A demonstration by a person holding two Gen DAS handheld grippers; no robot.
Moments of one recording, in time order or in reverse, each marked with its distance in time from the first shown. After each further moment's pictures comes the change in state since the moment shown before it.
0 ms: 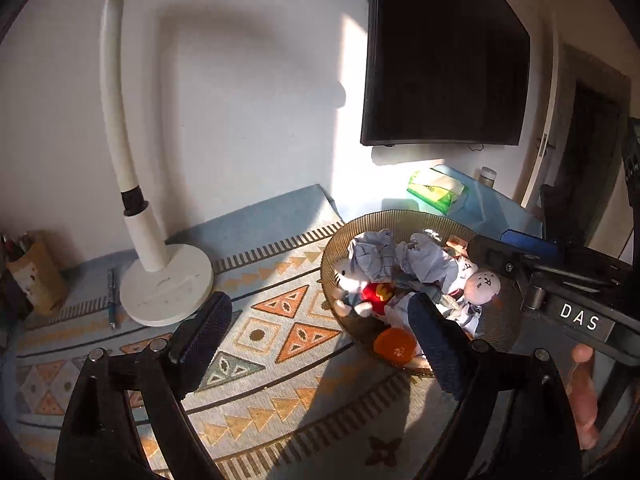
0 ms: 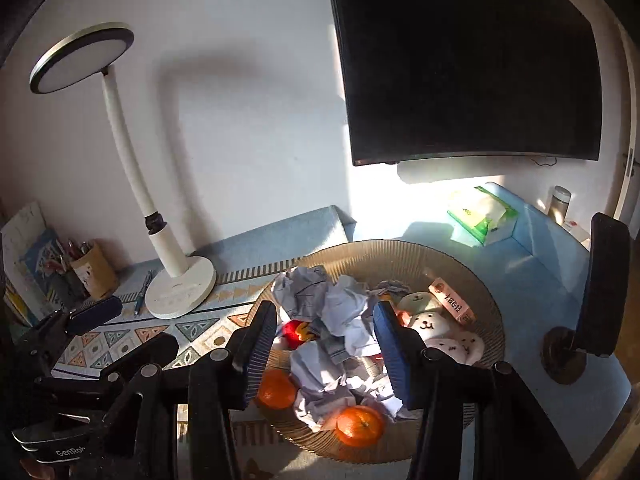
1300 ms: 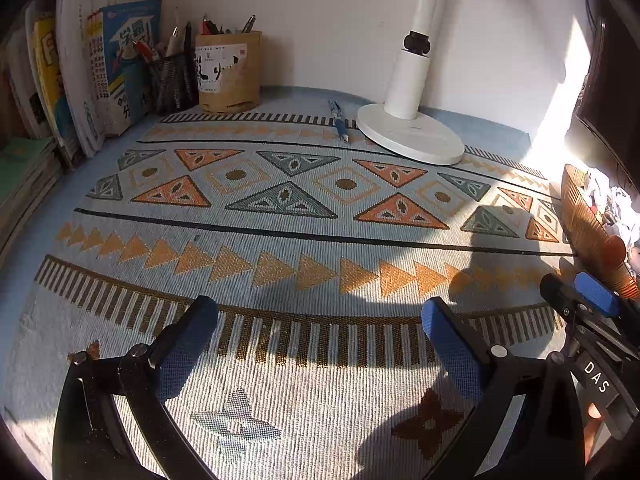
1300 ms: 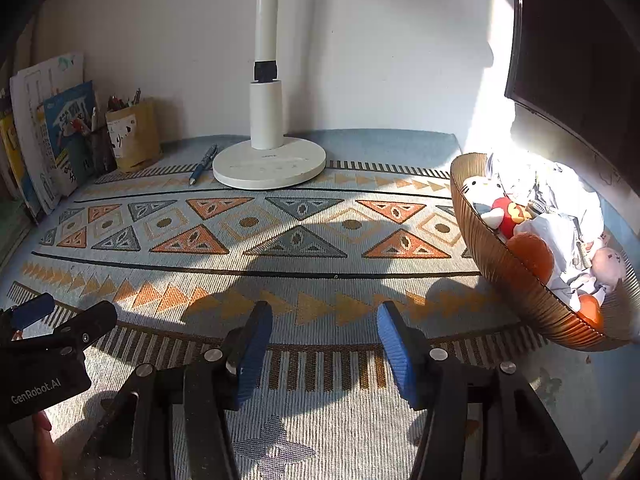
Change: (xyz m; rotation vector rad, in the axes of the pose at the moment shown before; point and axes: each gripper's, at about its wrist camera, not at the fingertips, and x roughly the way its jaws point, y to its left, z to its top) left arm -0.013 0.162 -0.166 -0.410 0.185 0.388; right arm 0.088 0.152 -0.124 -0.235 0.125 -0.020
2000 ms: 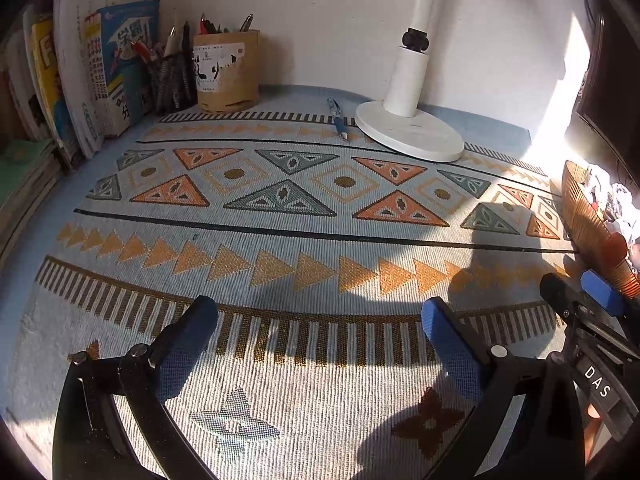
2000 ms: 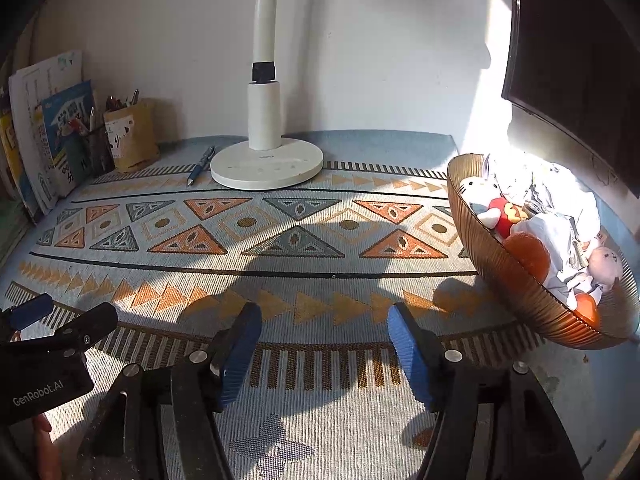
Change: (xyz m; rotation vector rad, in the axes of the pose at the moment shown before) left arm 0.001 -0.003 0.000 0.007 0.003 -0.001; right arm -0.001 -0.001 -0.001 0.002 0.002 -0.004
